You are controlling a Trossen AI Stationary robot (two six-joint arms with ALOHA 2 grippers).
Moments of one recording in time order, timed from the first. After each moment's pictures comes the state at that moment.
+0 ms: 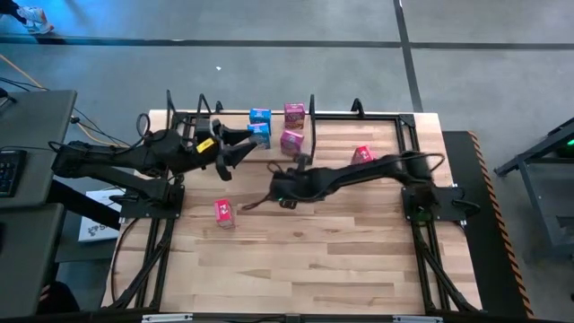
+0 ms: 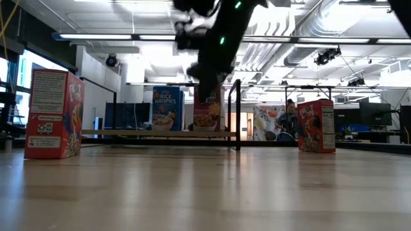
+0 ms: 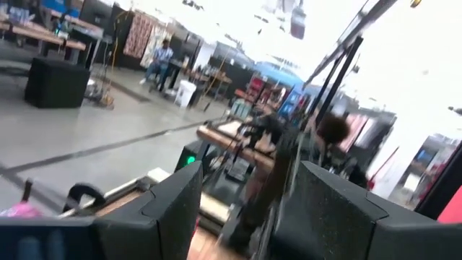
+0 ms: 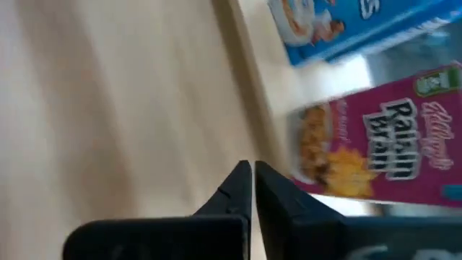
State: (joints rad) left arm -0.07 0.96 0.91 0.21 -0.39 -0.35; right arm 0.08 2.05 1.64 -0.74 0.67 0.11
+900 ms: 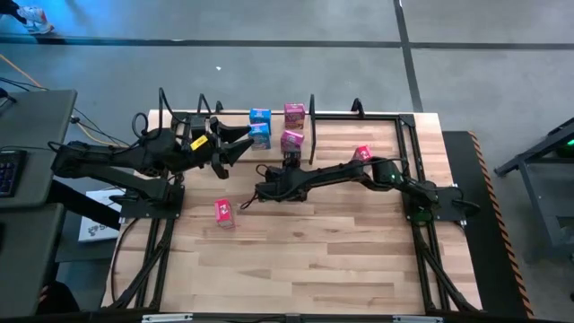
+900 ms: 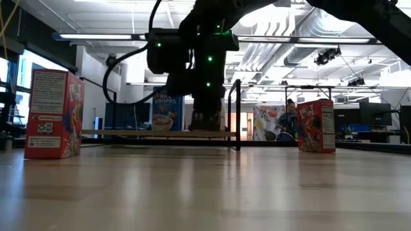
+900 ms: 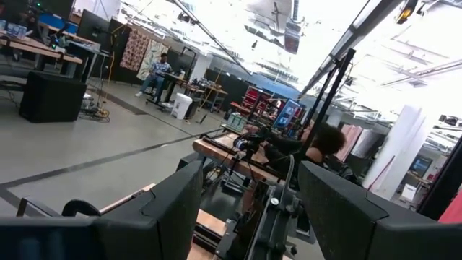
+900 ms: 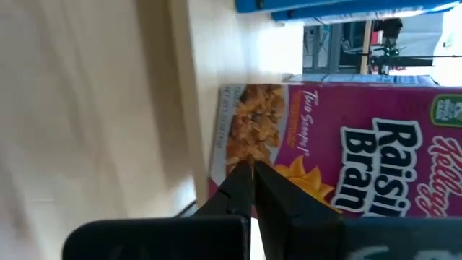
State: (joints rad) left arm -0.07 0.95 0.91 0.25 -0.39 -0.32; right arm 0.02 2.38 1.94 -1.07 1.02 0.04
